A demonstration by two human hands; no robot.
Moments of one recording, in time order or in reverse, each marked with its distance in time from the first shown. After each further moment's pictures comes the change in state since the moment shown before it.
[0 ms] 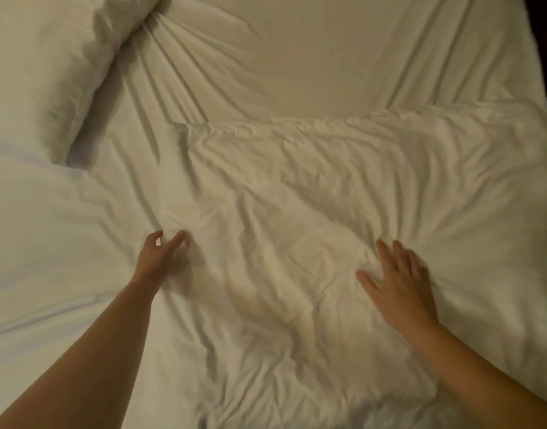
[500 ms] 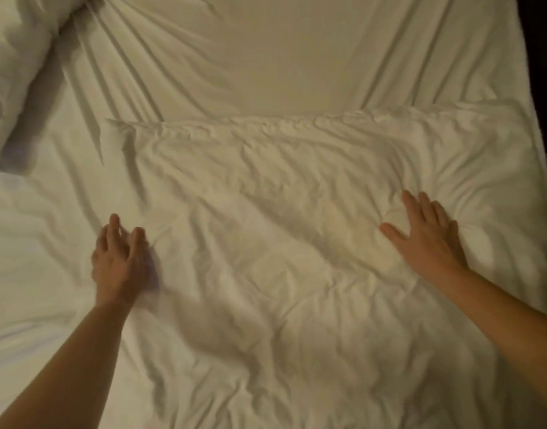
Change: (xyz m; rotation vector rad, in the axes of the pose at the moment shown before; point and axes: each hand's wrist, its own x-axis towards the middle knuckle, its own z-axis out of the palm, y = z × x) left_hand 0.004 0.014 0.050 0.552 0.254 0.330; right_hand 0.142 0.107 -0.047 0.011 -0.034 0.037
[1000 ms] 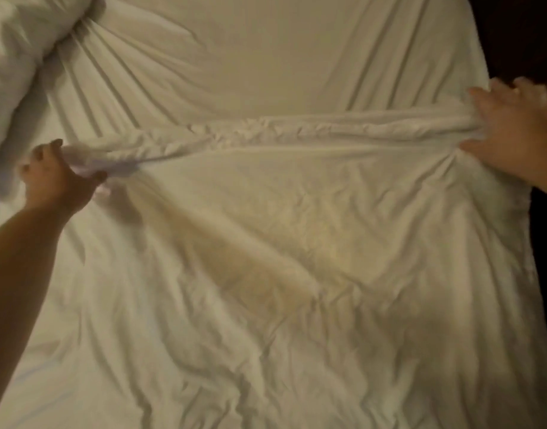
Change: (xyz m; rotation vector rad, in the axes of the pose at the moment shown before) left_hand 0.138 0.112 -0.085 0.251 0.103 0.228; right_hand 0.136 0.092 -0.187 -0.305 0.336 -0.126
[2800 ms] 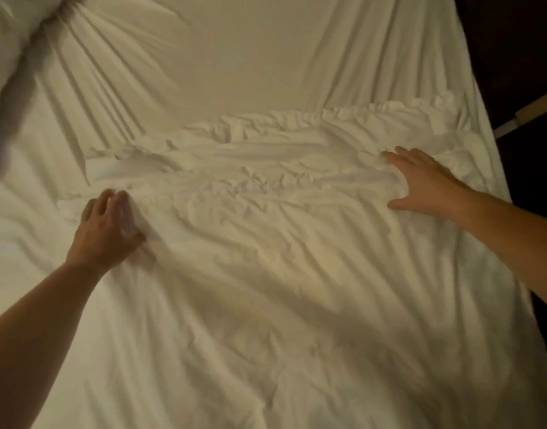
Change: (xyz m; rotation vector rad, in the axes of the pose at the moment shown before) left_hand -0.125 -0.062 0.082 0.042 -0.159 0.365; right_hand -0.141 -0.097 0.041 0.305 -0.451 -0.099
